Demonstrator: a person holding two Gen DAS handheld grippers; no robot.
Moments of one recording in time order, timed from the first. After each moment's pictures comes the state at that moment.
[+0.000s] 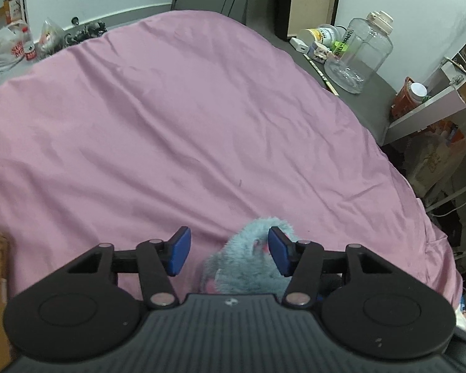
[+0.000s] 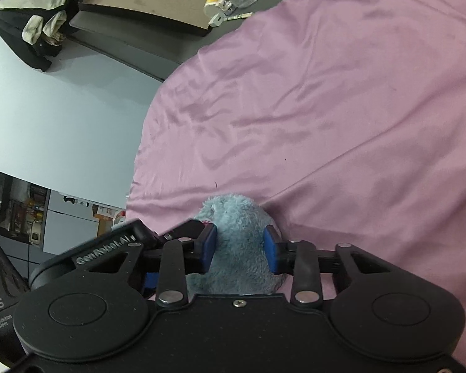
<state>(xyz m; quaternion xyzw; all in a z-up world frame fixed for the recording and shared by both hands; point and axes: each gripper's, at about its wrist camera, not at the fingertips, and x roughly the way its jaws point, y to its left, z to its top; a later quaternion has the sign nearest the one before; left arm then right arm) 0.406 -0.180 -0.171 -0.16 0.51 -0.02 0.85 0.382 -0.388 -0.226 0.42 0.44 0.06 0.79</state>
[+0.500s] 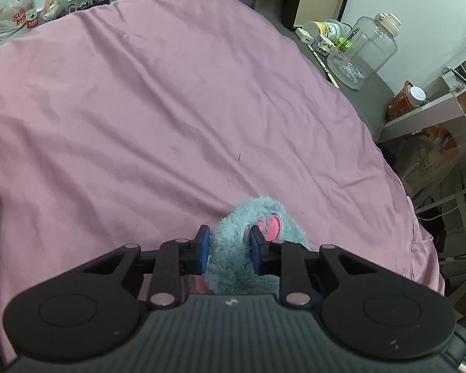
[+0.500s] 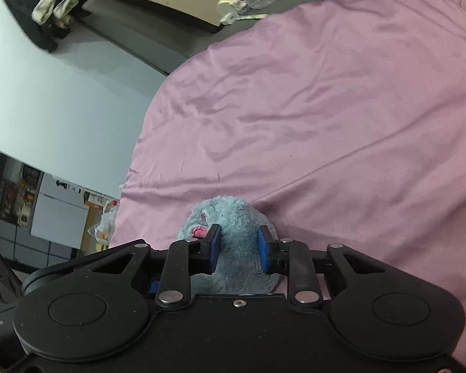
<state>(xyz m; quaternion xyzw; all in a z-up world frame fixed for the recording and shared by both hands) 0.392 -0.172 -0.180 -0.20 0.52 -0.03 0.83 0.375 -0.374 -0.213 0.37 0.44 0.07 0.81</state>
